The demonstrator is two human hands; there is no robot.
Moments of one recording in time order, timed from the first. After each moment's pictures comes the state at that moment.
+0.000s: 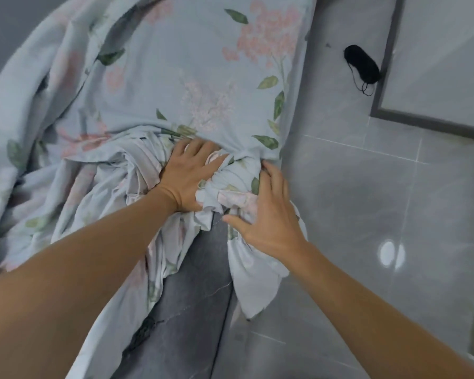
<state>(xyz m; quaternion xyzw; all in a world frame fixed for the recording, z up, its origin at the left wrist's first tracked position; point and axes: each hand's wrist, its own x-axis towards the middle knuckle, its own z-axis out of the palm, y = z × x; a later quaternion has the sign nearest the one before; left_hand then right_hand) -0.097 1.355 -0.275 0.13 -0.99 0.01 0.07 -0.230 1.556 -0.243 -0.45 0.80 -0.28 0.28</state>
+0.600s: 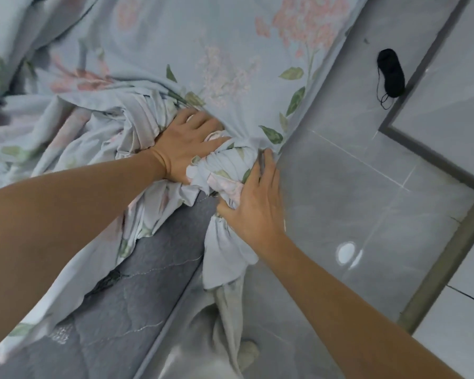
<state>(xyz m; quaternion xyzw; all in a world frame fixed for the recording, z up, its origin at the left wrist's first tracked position) -0.098 1.355 -0.272 0.14 -0.99 -0.02 0.06 -0.240 1.545 -0.230 -0.51 0.81 -0.12 0.26</state>
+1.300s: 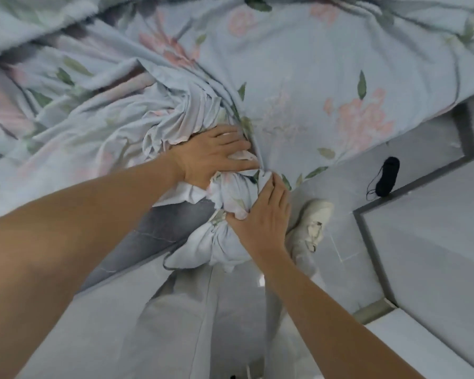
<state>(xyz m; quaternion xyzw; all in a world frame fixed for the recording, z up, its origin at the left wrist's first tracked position) -0.083 1.379 -0.229 0.25 -0.96 -0.13 -0.06 -0.285 1.502 -0.186 -0.67 0.71 0.03 0.20</state>
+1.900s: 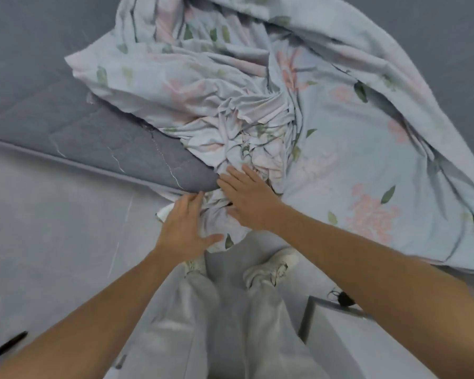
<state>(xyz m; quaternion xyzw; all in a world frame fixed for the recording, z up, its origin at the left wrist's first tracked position) -0.214 1.632 -0.169 0.88 -0.30 -0.35 0.11 -0.279 1.410 -0.176 -0.97 -0.09 0.19 0.12</state>
